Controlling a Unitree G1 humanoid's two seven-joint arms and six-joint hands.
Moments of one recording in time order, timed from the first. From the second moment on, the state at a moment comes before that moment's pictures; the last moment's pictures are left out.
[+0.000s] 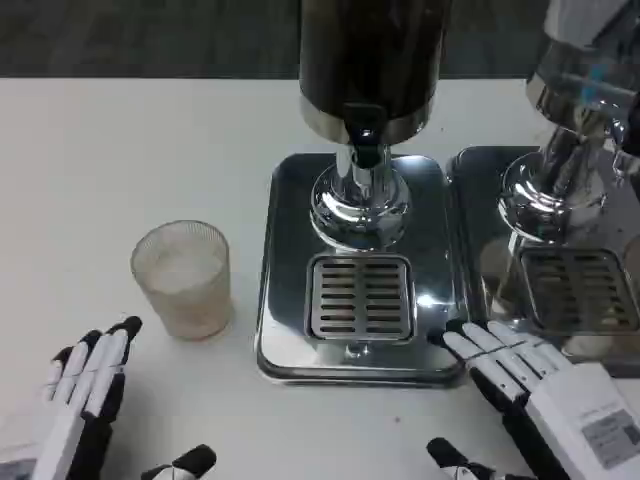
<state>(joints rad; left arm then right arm) 0.39 0.53 -0.10 0.33 0.75 -0.53 0.62 0.32 -0.53 0.28 0.10 -0.99 -0.45 -0.63</state>
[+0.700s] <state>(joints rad) 0.39 0.52 -0.09 0.33 0.70 -0.57 0.62 0.33 -0.53 0.28 0.10 -0.94 -0.45 -0.63</state>
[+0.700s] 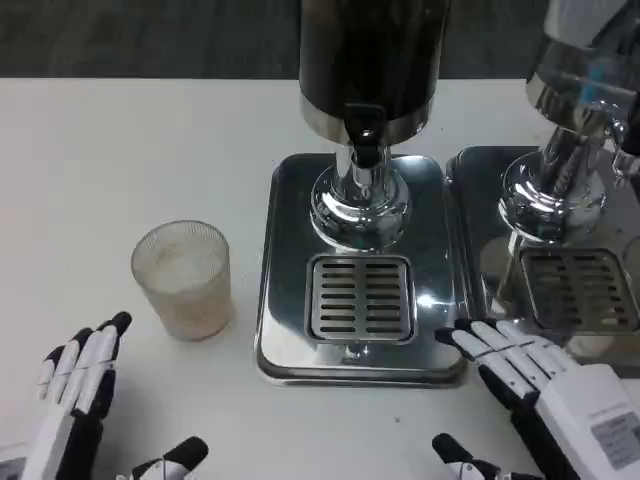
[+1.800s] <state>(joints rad) 0.16 0.48 -0.02 0.48 0.52 -0.60 0.50 0.30 -0.44 0.28 0.08 -0.87 -0.46 -0.58</state>
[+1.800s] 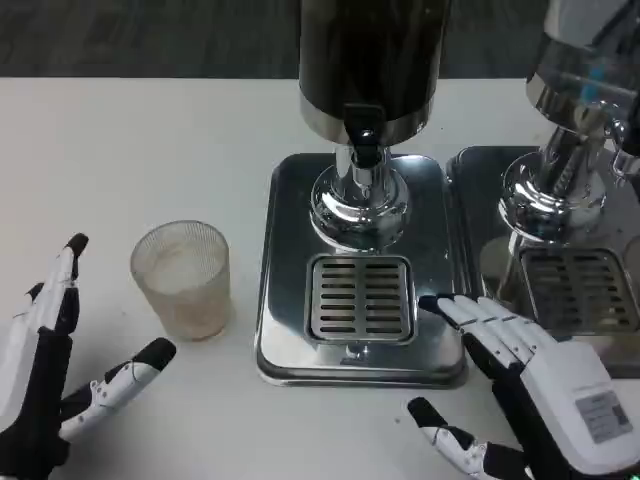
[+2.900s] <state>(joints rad) -0.08 0.52 -0.09 0.75 0.55 -0.68 0.47 0.28 -0.42 0.26 0.10 -0.79 -0.47 -0.54</state>
